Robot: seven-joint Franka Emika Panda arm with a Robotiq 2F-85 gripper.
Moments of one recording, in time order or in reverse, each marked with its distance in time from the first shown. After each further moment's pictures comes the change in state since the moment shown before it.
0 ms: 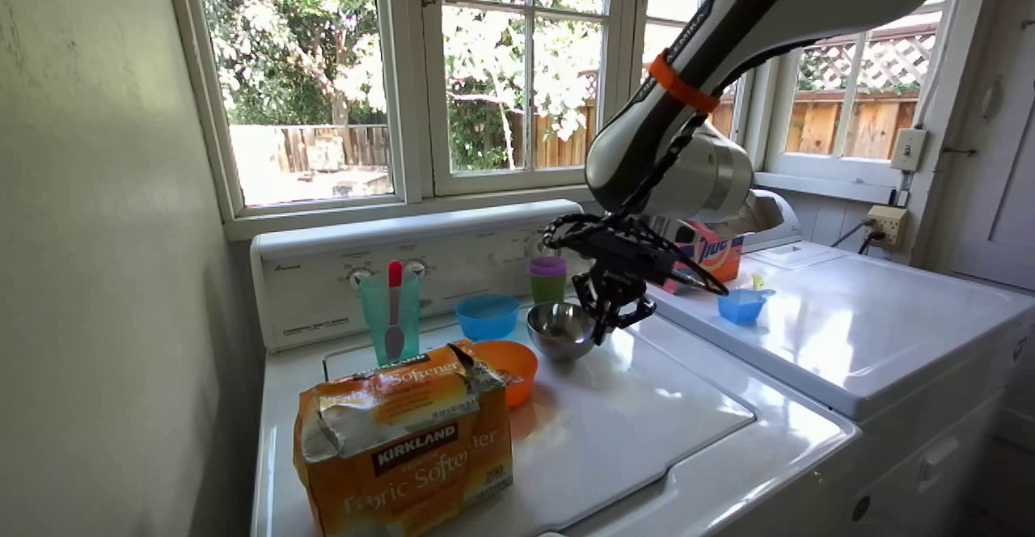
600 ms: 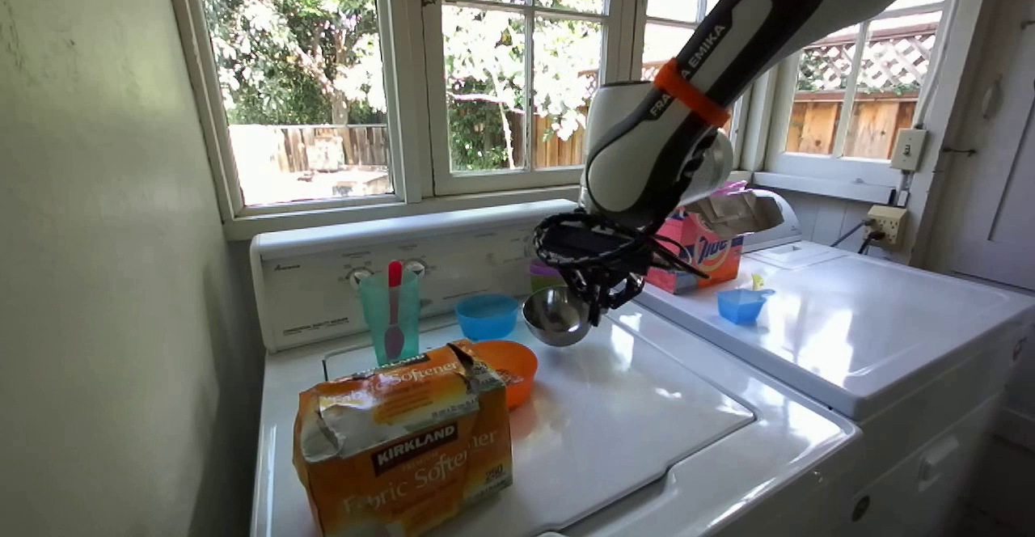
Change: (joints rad) arm 0.020 0.009 -0.001 0.066 -0.484 -0.027 0.329
